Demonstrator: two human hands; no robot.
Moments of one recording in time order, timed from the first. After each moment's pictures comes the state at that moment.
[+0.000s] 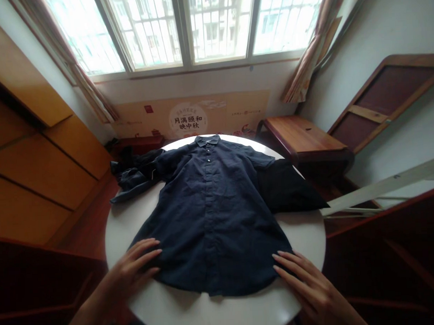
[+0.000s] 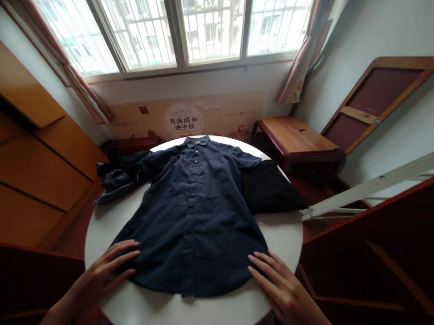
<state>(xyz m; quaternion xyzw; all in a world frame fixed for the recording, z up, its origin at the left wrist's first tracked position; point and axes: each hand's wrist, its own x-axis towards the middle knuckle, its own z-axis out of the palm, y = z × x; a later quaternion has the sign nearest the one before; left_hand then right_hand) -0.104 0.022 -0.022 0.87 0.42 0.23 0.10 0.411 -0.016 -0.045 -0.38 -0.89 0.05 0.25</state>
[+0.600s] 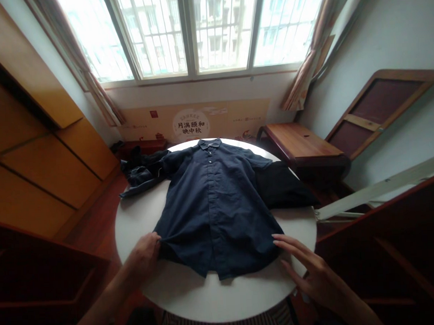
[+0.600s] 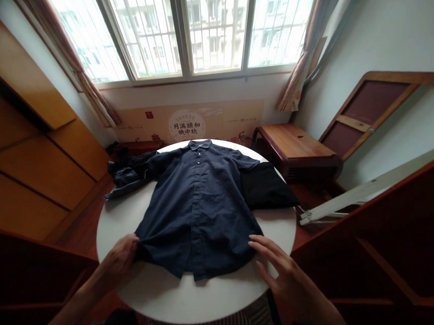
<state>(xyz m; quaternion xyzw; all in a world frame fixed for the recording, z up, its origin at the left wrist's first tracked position) -0.072 0.014 -0.032 0.79 0.54 0.27 0.06 0.410 -0.005 -0.024 -0.43 -0.84 0.09 0.33</state>
